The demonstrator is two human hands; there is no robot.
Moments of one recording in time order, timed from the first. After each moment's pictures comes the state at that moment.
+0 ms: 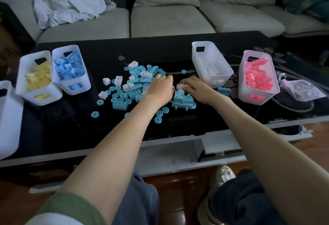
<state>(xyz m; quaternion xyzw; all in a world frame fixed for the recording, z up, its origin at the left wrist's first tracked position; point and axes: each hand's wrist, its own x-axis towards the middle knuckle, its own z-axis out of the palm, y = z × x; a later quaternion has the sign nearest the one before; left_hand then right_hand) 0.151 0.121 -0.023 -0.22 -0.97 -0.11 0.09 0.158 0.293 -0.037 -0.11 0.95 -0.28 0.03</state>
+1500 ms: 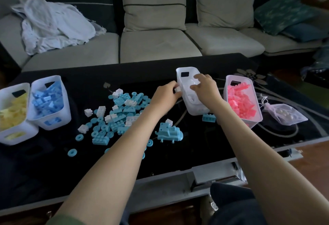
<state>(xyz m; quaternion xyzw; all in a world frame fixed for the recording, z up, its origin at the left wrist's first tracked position) 0.113 0.185 0.020 -0.19 -0.91 -0.37 0.04 0.119 0.347 0.019 0.07 0.92 -0.36 -0.16</state>
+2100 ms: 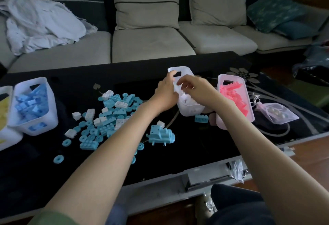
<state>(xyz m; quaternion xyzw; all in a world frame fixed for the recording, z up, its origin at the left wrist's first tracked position) 0.111 0.210 0.033 -0.22 -0.90 -0.38 -0.04 0.138 0.353 0.042 -0.06 0.94 -0.33 -0.08</state>
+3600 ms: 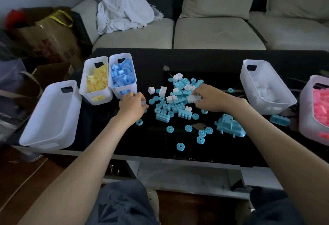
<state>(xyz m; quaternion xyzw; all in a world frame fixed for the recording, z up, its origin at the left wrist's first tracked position) 0.164 -0.073 -0.024 0.08 -0.99 -0.13 0.02 0.116 0.193 0.002 -0.25 0.95 -0.14 0.10</state>
